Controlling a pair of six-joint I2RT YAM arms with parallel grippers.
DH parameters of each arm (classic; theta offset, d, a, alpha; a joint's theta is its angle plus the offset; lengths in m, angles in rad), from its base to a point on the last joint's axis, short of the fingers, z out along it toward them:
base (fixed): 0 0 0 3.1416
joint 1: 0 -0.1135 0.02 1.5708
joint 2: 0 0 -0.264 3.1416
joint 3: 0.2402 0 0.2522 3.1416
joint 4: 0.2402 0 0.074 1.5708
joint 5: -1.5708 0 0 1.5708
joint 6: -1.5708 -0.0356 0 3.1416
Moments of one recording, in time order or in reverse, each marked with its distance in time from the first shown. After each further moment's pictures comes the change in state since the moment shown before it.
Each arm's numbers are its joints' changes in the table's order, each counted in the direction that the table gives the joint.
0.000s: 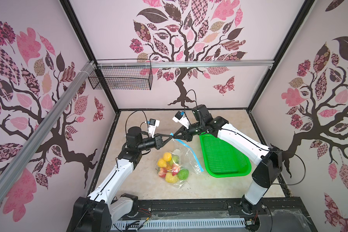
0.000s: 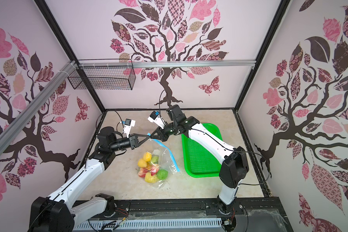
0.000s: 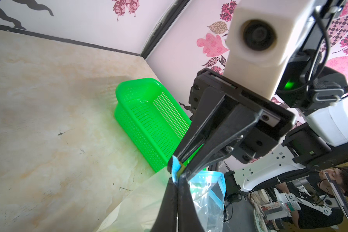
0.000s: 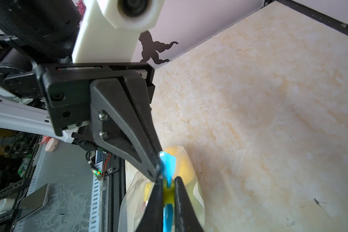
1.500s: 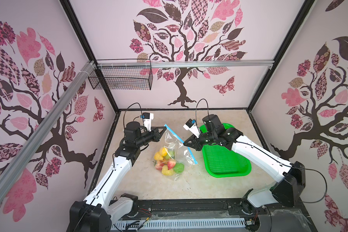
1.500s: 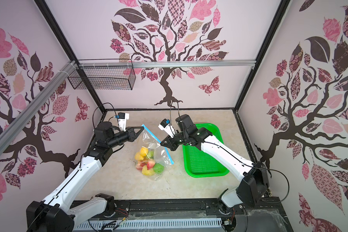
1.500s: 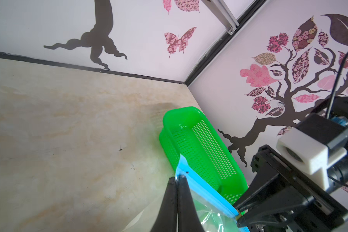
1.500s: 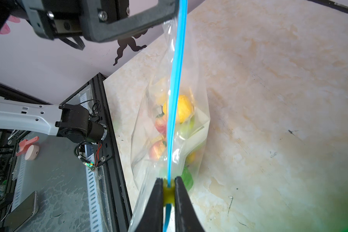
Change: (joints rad) left arm -0.003 0.002 0.152 0.205 0.345 -0.080; right arm 0.000 -0.288 -0.315 -0.020 -0.176 -0.093
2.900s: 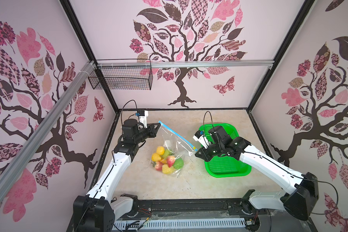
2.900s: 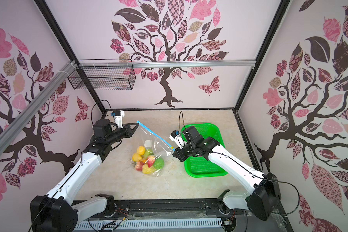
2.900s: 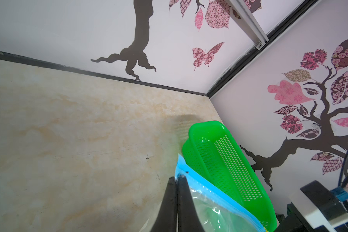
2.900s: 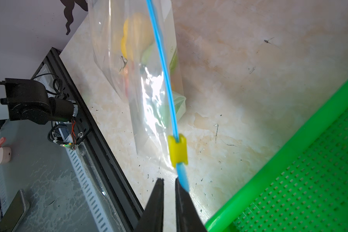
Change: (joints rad) left arm -0.073 0.053 0.022 -0.010 0.059 -0.019; right arm 0.000 -0.156 -0.196 0.147 -0.170 -0.089
